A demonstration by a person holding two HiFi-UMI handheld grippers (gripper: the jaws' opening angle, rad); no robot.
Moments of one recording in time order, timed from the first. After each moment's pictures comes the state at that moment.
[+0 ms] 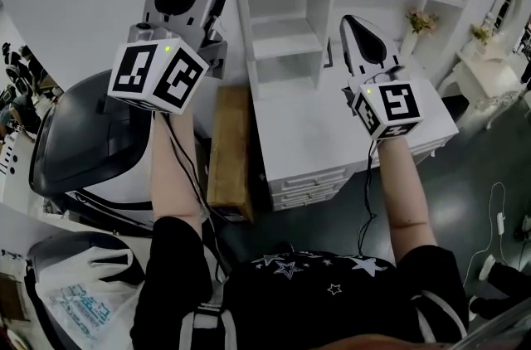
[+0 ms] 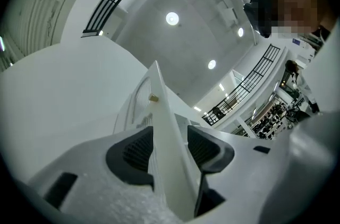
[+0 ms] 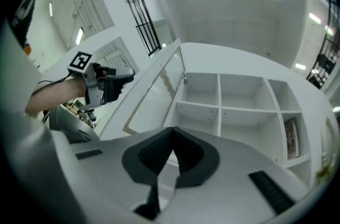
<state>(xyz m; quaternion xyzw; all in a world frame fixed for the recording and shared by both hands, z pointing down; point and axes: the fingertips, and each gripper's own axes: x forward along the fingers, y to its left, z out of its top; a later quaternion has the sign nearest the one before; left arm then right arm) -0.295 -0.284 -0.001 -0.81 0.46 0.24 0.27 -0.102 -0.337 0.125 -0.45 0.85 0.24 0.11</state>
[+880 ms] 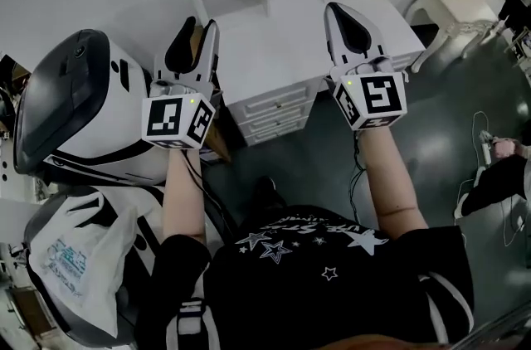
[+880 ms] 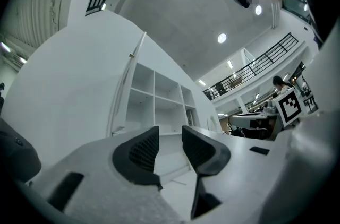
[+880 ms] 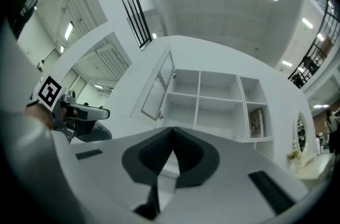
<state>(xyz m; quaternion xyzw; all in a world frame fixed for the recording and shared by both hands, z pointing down) -0.193 -0.190 0.229 -0.83 0.52 0.12 0.15 0.015 -0.196 0.218 -0.51 0.83 0.19 0.08</state>
